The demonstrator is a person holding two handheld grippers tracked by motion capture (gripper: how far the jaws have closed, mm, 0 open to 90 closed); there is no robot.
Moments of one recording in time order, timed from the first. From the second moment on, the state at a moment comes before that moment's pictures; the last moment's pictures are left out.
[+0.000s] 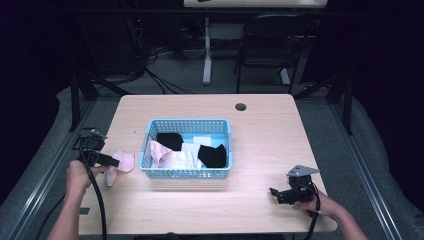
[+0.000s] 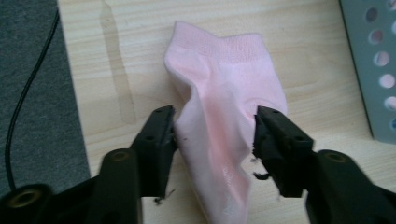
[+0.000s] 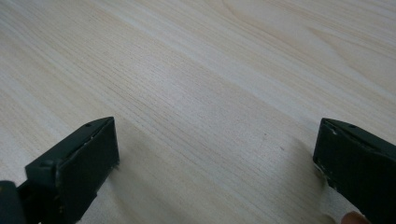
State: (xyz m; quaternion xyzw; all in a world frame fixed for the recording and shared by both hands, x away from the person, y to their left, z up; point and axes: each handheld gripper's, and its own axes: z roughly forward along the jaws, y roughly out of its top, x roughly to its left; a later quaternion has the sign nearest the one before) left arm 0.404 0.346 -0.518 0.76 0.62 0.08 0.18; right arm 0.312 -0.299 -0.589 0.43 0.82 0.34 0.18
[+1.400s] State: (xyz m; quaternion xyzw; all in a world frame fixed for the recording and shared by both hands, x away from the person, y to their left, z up) left arm 0.412 0.228 -0.440 0.83 0.49 0.11 0.24; right arm 0.312 -0.299 -0.589 0.43 0.82 0.34 0.18
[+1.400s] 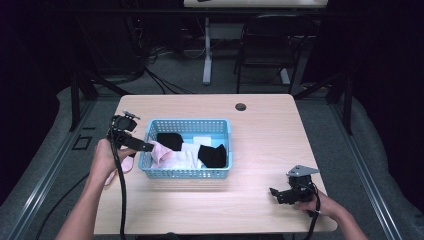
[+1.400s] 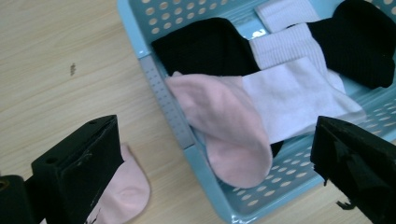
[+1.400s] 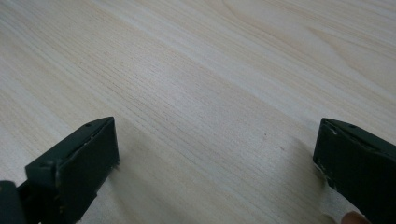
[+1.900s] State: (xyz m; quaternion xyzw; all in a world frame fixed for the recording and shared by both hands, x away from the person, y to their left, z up) left arm 0.421 0.194 -0.460 0.85 0.46 0.07 0.23; right arm 0.312 -0.299 -0.589 0.43 0.82 0.34 0.18
